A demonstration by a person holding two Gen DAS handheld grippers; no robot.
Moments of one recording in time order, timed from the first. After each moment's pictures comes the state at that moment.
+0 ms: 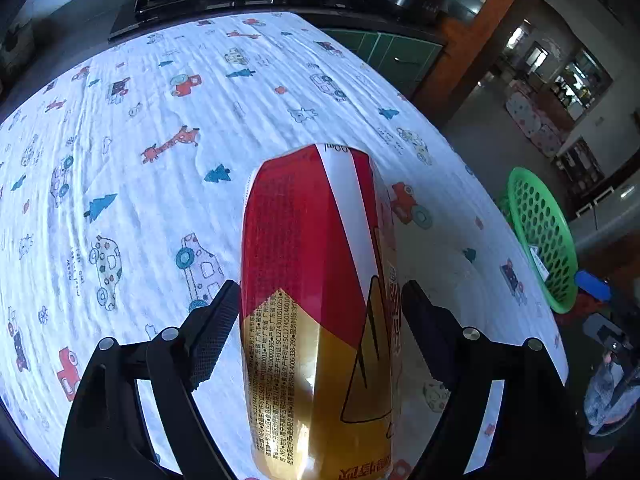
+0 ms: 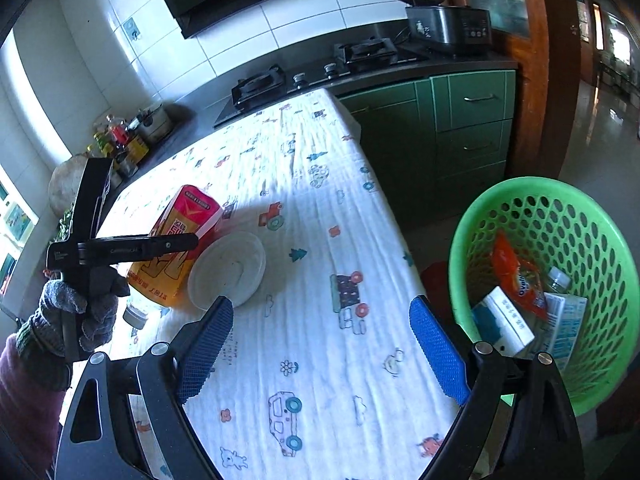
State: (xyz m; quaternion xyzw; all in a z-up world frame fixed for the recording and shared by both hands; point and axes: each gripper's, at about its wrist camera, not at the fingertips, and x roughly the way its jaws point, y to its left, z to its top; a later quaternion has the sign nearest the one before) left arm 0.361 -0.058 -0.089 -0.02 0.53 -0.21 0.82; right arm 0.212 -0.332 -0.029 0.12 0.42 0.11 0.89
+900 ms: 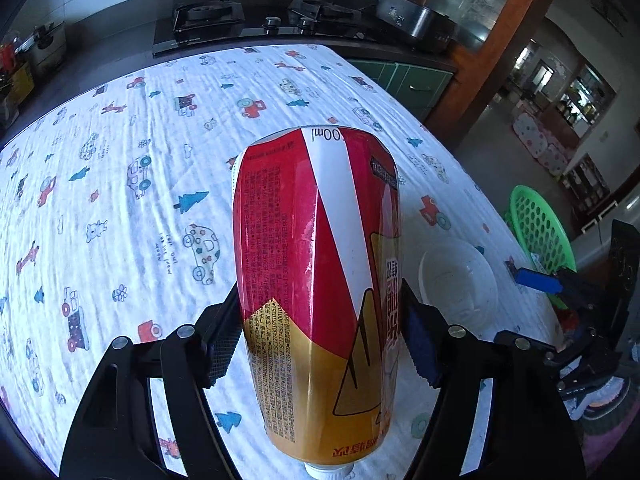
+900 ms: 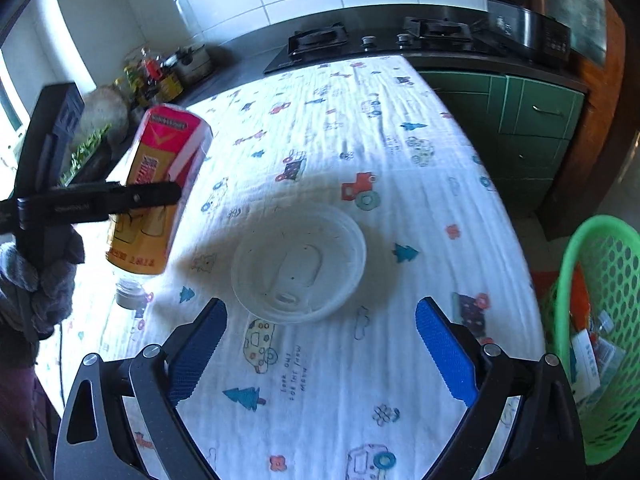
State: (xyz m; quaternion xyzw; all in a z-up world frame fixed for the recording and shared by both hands) left arm 0.338 0.006 -0.056 -0.03 0.49 -0.19 0.85; right arm 0.256 -0.234 -0.059 0.02 0.46 0.18 0.87
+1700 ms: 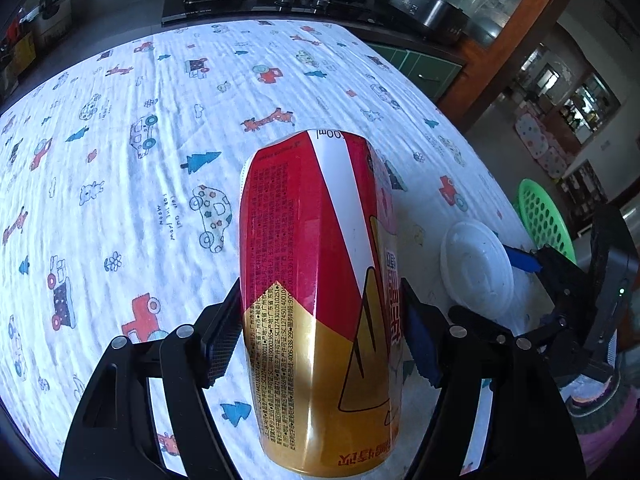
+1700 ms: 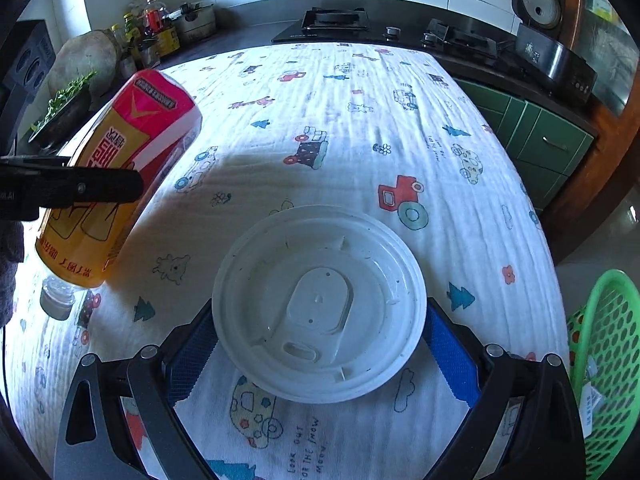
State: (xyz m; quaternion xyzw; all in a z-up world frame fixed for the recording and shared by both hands) left arm 0.339 0.020 -0.085 -0.05 0.52 -0.18 0.83; right arm 0.290 -0.187 -0.093 -0.05 0.47 0.16 0.87
